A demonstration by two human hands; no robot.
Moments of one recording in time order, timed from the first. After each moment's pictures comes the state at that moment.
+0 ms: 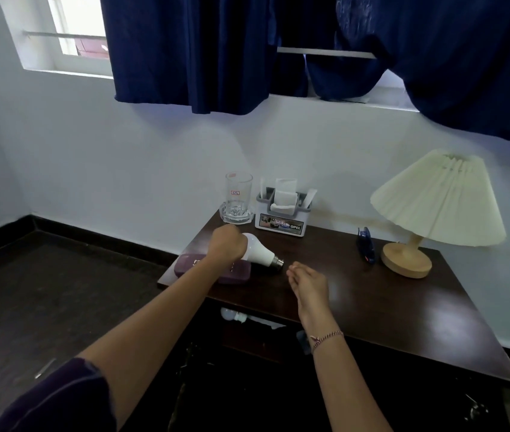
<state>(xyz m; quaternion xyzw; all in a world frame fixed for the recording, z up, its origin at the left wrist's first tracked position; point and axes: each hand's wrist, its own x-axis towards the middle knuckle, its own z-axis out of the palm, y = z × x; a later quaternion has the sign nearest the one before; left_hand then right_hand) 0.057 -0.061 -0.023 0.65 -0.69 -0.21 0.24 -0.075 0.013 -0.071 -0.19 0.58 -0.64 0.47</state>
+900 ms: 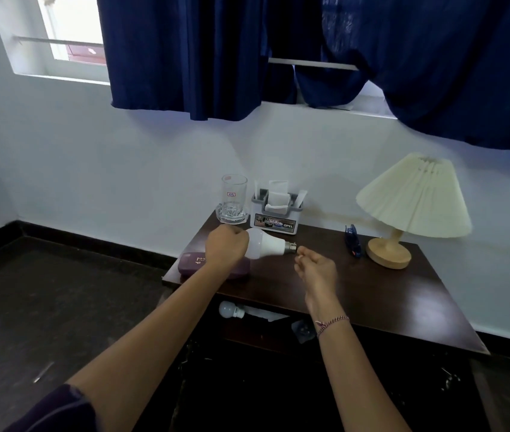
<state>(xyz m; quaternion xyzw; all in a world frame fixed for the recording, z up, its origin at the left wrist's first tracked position) 0.066 -0.014 -0.008 0.61 -0.64 -0.28 0.37 -0.075 0.038 -0.039 -0.23 0.61 -0.66 0.38</state>
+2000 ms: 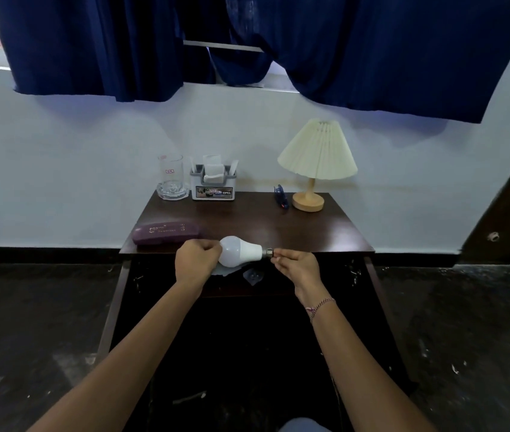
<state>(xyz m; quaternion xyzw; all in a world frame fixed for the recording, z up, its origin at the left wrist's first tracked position) 0.075 0.106 -0.050 0.53 -0.65 -0.39 0.38 -0.094 0.179 -0.069 -0.22 0.63 -0.65 0.37</state>
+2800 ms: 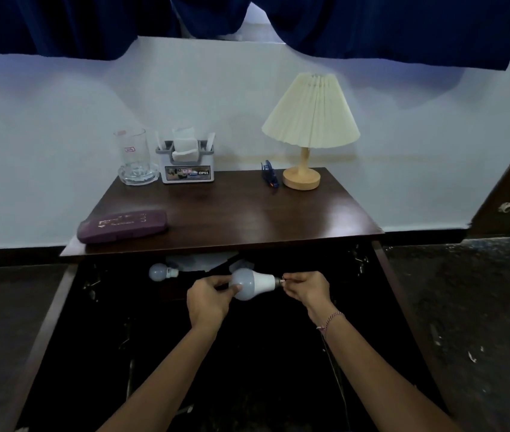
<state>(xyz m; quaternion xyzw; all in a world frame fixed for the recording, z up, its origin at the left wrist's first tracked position) 0.005 0.099 -0.170 0.55 -0.66 -0.40 0.31 -0.169 0.159 -0.184 -0.18 0.71 -0.57 0.38</state>
